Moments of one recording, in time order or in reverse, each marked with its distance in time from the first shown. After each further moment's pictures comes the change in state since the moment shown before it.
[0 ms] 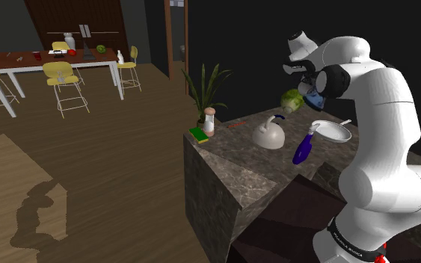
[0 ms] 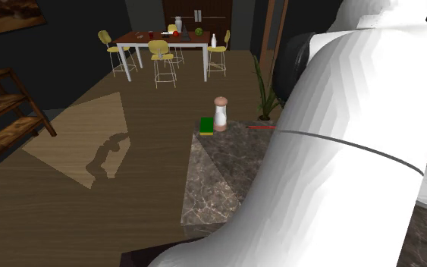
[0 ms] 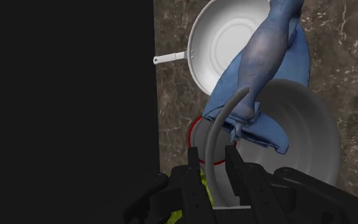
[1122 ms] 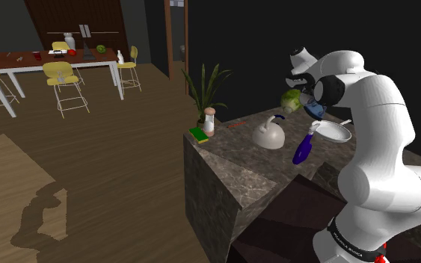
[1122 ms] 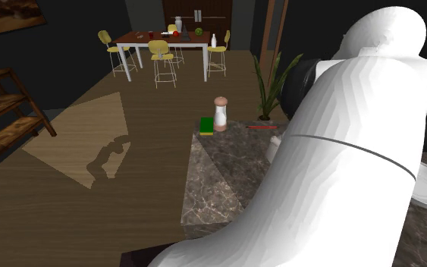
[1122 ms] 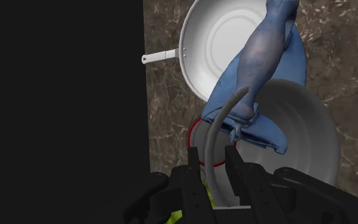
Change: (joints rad) arm -0.052 0.123 -0.011 0.032 -0.002 0.106 0.019
